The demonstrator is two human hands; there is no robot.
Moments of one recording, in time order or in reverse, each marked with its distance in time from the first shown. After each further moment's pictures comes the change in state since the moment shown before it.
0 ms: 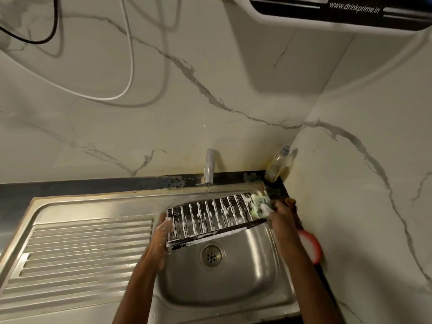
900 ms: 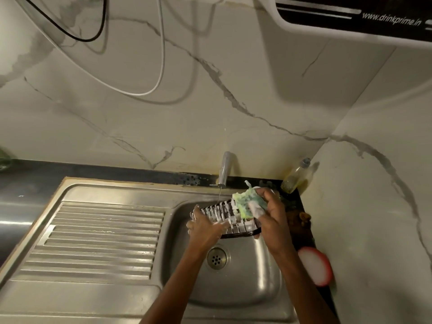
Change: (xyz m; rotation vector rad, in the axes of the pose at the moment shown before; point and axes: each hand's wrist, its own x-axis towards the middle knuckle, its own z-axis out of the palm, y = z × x) left_hand -0.009 0.001 0.099 0.545 0.158 -0.093; right_hand -0.020 -0.037 0.030 0.071 -0.344 -0.511
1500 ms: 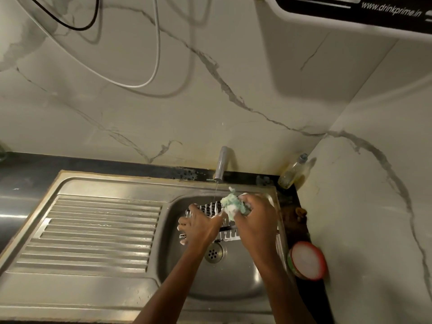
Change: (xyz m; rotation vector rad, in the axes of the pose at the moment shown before) left_hand -0.005 0.002 0.017 0.151 0.195 -0.036; right_hand -0.015 -0.013 0.027 -0.633 0.218 -0.003
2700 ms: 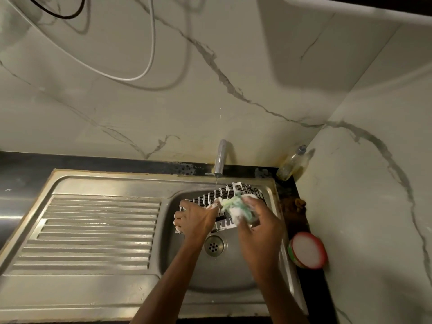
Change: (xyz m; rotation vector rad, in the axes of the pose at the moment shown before) left_hand 0.025 -0.007 -0.005 0.016 0.093 -0.034; right_hand -0.039 -0.005 0.002 0.086 0.161 -0.085
